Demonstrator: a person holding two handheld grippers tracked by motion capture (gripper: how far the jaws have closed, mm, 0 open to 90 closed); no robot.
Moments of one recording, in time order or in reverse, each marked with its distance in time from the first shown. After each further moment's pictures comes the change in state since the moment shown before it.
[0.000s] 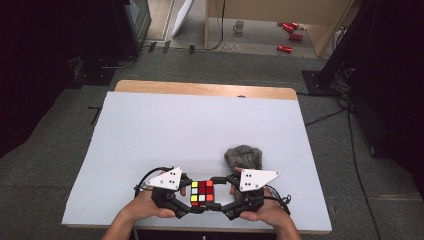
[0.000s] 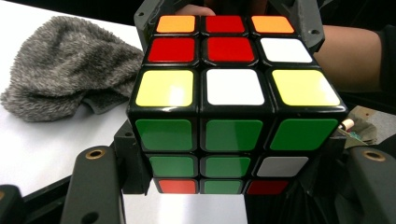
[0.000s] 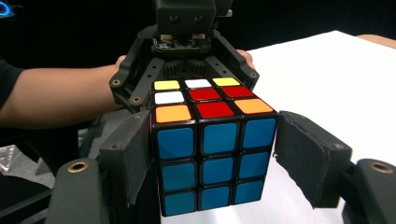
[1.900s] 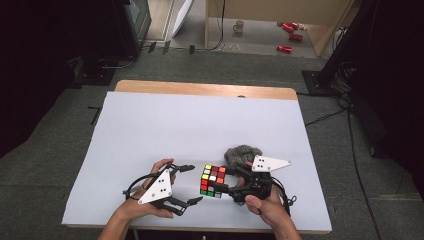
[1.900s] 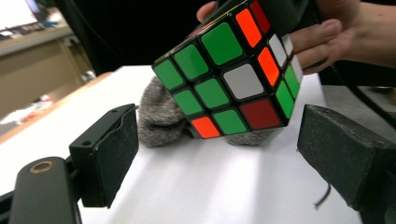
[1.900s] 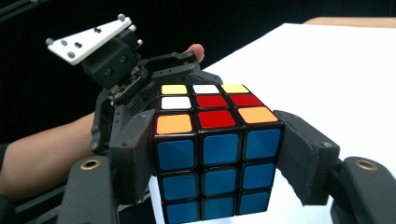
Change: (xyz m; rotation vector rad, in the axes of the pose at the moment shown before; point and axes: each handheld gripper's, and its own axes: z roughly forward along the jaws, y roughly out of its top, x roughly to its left) left arm -0.009 -0.015 -0.008 -0.166 0.418 0.236; right arm -0.022 0.002 -0.018 -0.093 -0.109 0.284
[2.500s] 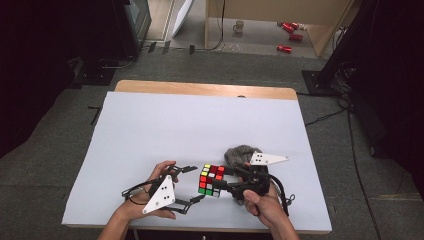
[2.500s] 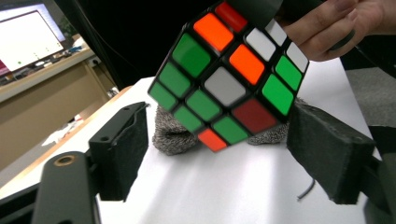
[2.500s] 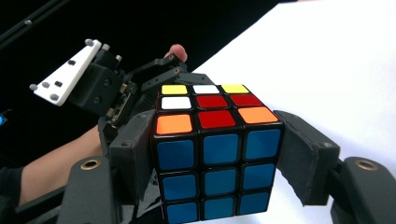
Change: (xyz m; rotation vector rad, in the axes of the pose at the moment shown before) left arm -0.009 -0.002 0.005 -0.002 0.054 0.147; right arm -0.005 0.002 0.006 0.030 -0.002 0.153
